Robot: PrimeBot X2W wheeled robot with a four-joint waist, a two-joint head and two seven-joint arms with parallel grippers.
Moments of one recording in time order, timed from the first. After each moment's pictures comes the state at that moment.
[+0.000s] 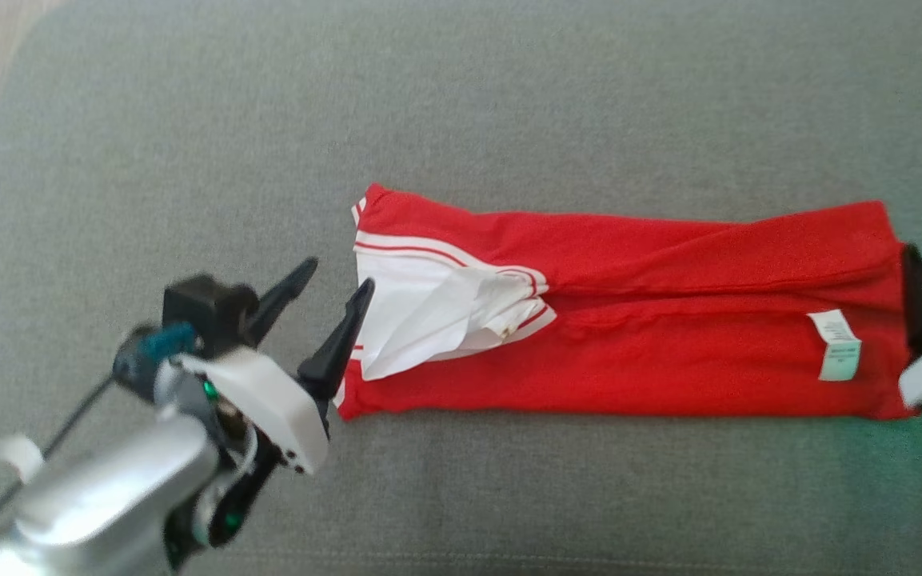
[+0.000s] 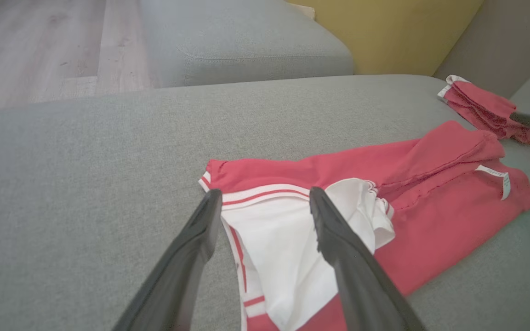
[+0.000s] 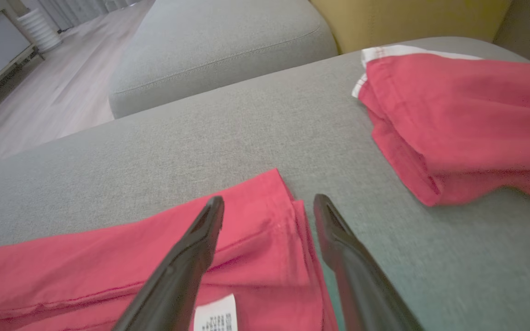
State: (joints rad) left arm -0.65 0.68 -1.20 -0.02 -1.02 0.32 -0.23; right arm -0.20 -0.18 -0.28 0.15 0.36 0.12 0.38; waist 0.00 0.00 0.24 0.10
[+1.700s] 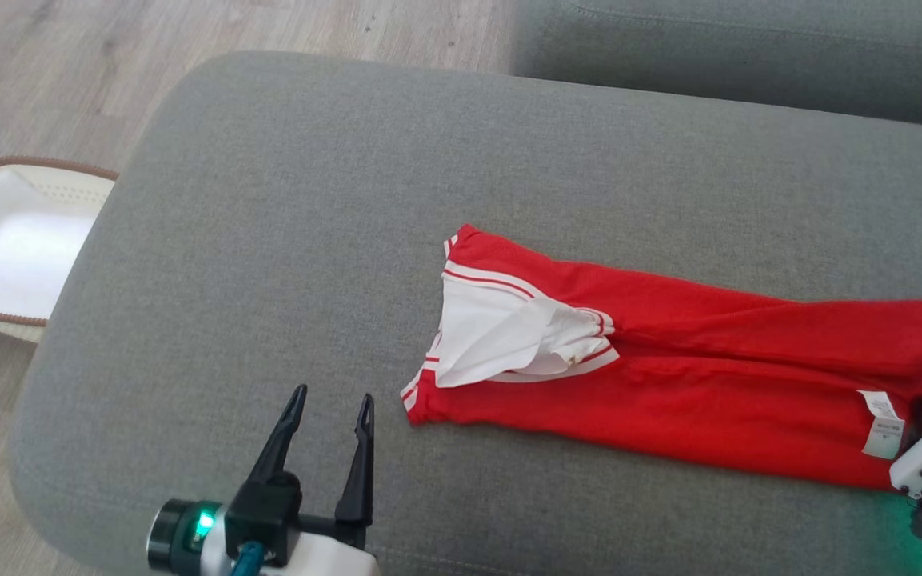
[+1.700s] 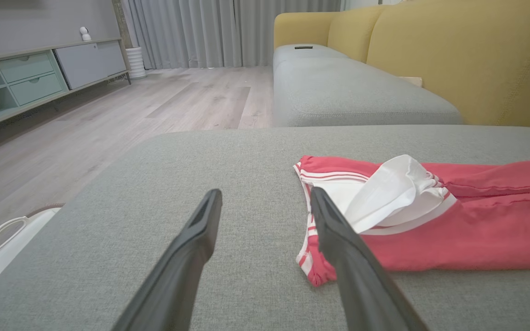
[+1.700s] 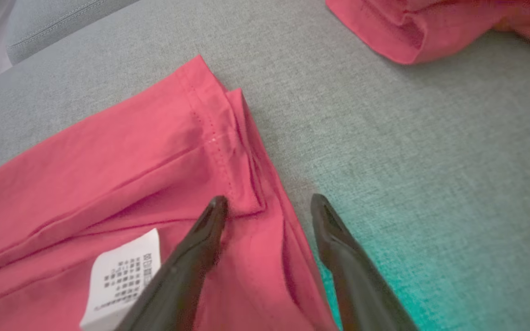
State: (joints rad) left arm 0.12 0.12 -0.43 0.01 -0.09 0.22 -0.25; right arm -0.30 -0.11 -0.62 0.75 0.06 0.12 0.21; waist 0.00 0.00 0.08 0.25
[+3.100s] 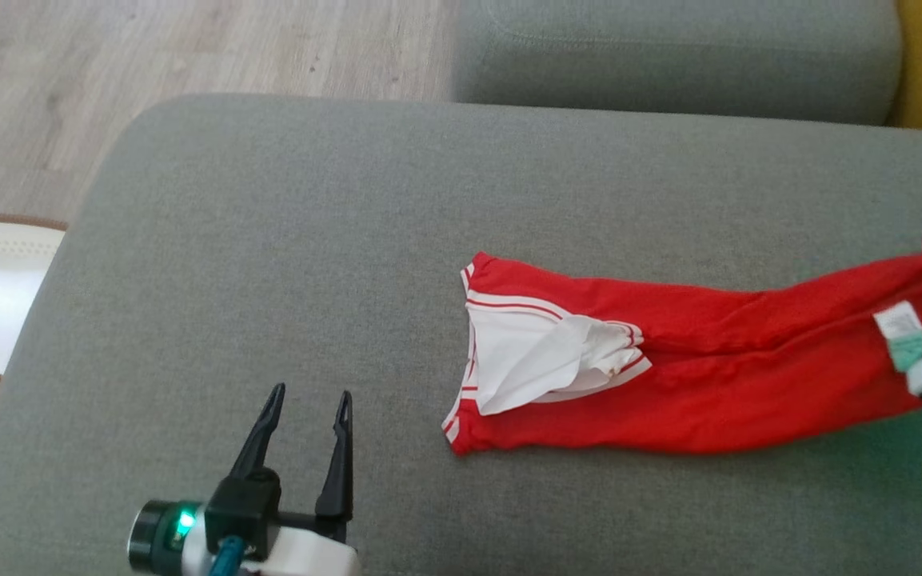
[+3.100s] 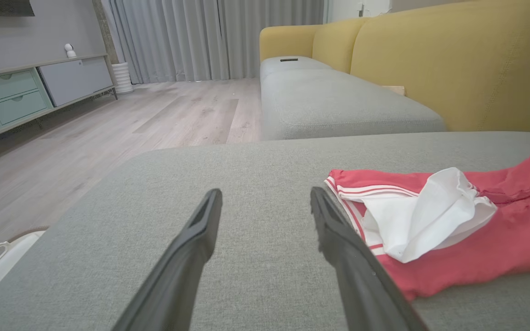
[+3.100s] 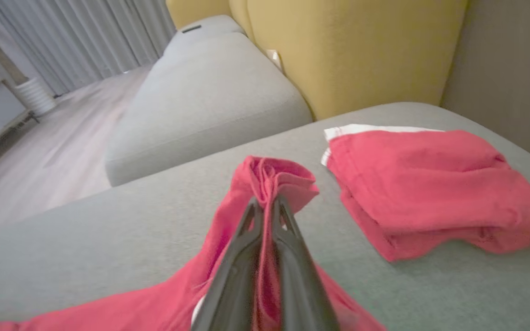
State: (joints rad) left arm 0.12 0.09 -0.35 0.03 -0.05 0.17 -0.25; right arm -0.35 -0.19 -0.42 0.56 0.21 0.12 0.17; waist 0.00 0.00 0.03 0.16
